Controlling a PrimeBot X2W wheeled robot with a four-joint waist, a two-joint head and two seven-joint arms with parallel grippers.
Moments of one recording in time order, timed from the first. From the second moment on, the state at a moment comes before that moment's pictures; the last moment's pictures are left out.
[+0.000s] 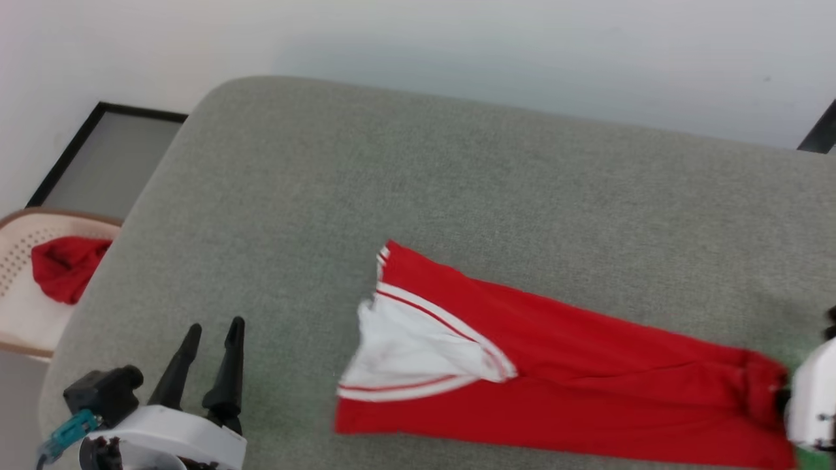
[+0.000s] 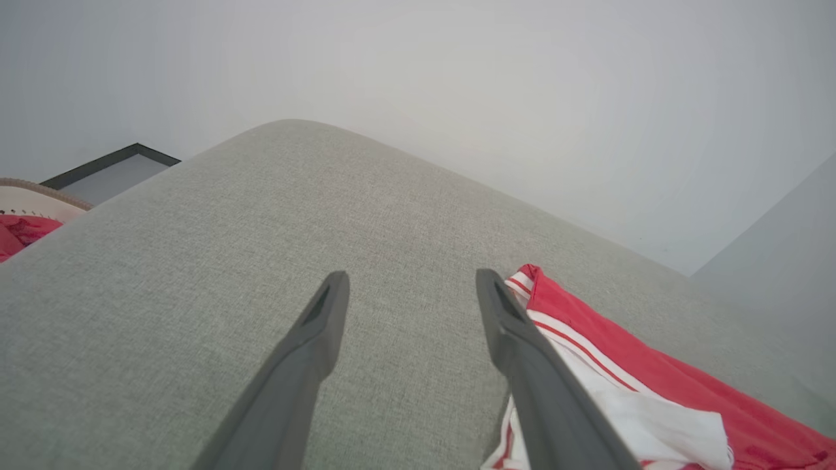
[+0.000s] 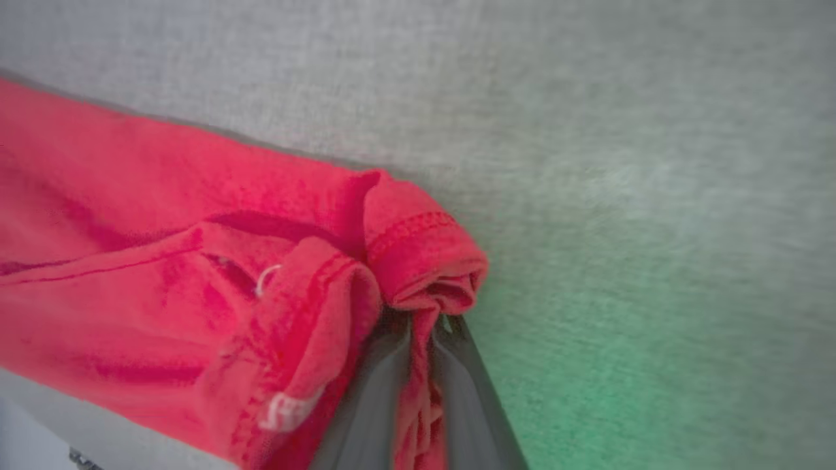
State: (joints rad) left arm -0.10 0.44 -0.28 0.17 -0.84 0.02 -0.26; right arm -0.24 -0.43 -0.01 0.38 0.64 0.14 0.82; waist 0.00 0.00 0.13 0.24
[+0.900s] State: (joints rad) left arm -0.01 0.43 -0.28 0.18 -0.84 0.02 -0.24; right arm -0.25 -0.30 -0.02 0.05 0.73 0.13 0.94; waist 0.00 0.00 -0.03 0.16
